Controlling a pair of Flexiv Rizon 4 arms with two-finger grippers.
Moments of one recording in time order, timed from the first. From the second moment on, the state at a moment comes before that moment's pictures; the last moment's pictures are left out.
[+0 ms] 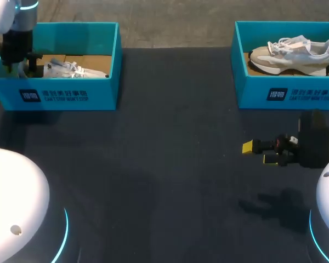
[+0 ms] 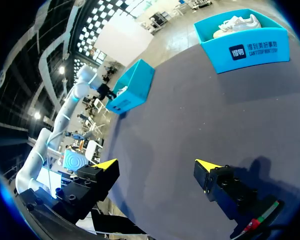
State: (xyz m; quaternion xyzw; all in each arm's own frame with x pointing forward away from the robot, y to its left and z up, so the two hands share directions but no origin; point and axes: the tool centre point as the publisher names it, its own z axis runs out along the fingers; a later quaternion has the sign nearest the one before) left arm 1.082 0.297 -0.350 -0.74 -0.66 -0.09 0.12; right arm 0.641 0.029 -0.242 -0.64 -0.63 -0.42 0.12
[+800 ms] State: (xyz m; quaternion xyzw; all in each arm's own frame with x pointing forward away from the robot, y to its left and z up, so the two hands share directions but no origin) left arm 1.084 0.290 -0.263 -0.76 -0.65 -0.10 0.02; right arm 0.641 0.029 -0.242 -0.64 -0.63 -0.42 0.12
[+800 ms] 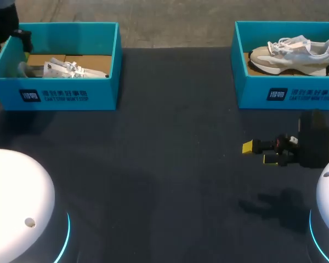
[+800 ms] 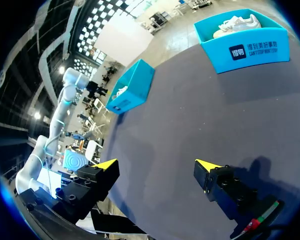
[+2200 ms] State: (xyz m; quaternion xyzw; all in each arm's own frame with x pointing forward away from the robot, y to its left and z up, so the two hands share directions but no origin) left arm 1.083 0.307 -0.228 -0.73 -0.67 -0.10 0.00; right arm 0.670 0.001 -0.233 -0.64 -0.65 -0.40 0.06
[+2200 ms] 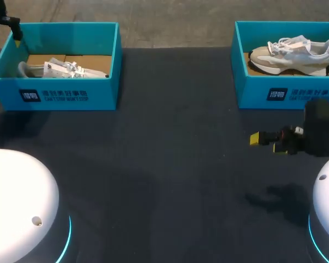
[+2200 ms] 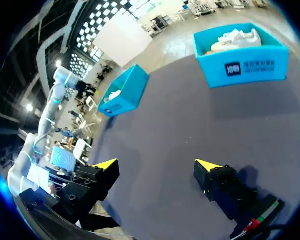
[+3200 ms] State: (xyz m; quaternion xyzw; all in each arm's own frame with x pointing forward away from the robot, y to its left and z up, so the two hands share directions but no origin) left arm 1.083 0.307 -0.228 -0.73 -0.67 -0.10 0.00; right arm 0.886 -0.134 -0.159 -0.67 -0.68 -0.29 -0.10
